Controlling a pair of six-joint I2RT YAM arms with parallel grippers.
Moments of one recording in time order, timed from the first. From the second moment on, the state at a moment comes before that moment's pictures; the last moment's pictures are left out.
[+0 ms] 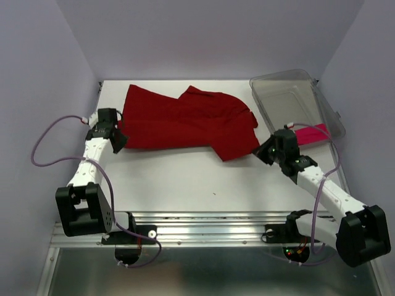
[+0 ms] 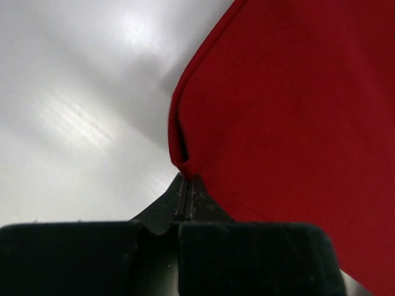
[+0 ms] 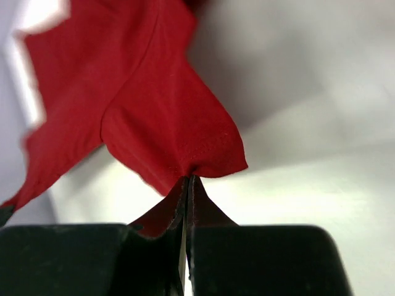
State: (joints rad) left arm 0.08 1.32 1.09 -0.64 -0.25 -0.72; right arm 0.30 1.10 0.71 -0.18 0.02 0.94
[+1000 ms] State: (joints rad) left arm 0.08 1.36 0.73 -0.65 -0.22 -0.87; right arm 0.31 0.96 0.50 -0.41 0.05 1.00
